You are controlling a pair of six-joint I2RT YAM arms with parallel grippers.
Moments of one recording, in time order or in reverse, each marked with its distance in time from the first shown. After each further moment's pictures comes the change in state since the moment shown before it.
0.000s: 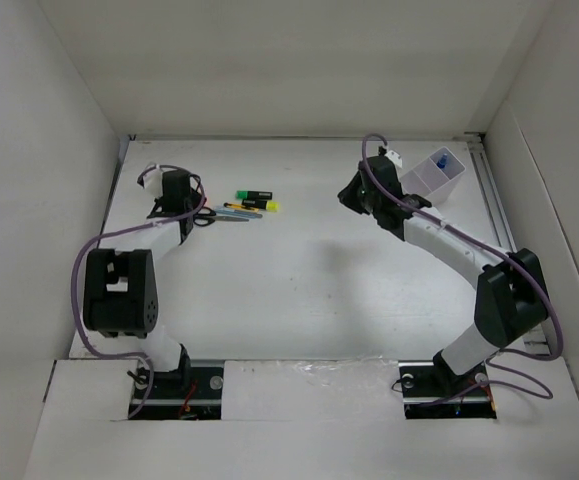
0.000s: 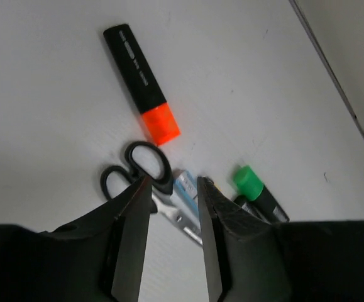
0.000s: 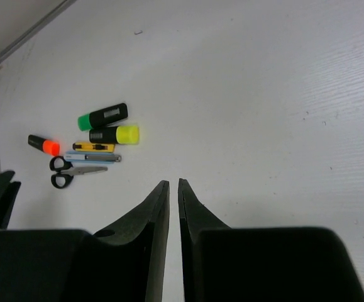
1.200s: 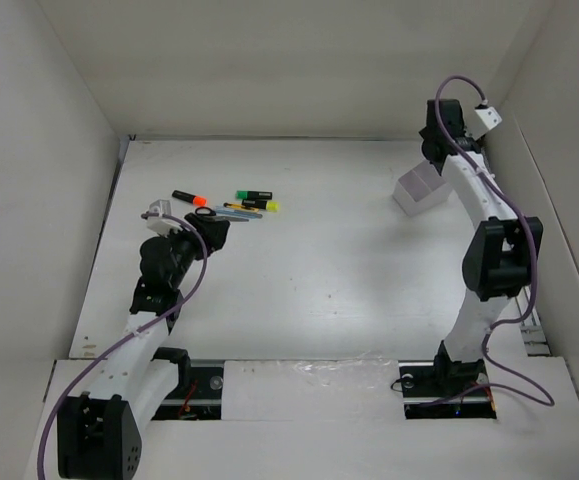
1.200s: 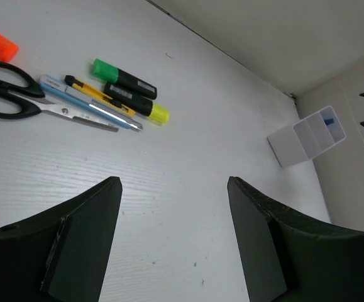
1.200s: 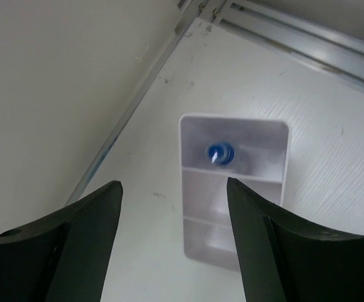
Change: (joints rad) left arm -0.037 -0.759 -0.540 0.246 0.477 0.151; right arm -0.437 0.322 0.545 -0.259 0.471 0.035
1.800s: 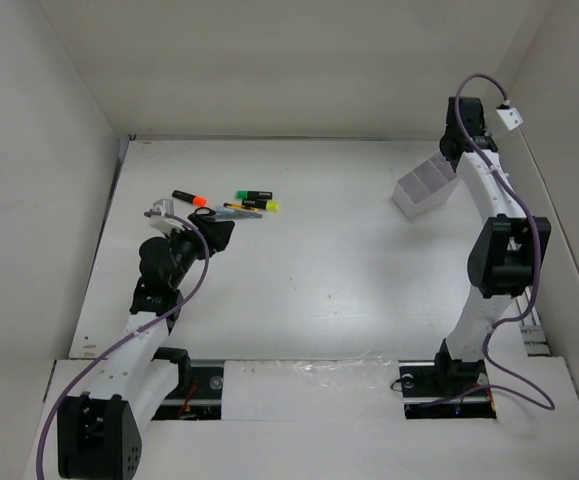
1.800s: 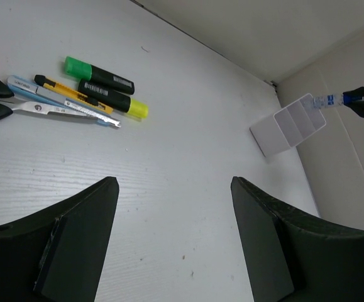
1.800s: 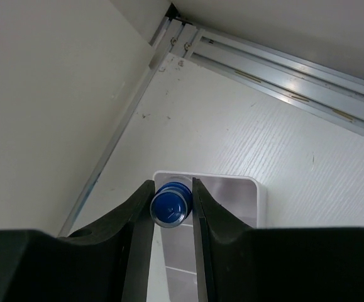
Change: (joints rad) left arm 0.000 0.000 -0.002 0.019 0.057 0.000; right arm -0.084 -0.006 0.010 0.004 -0.018 -0.011
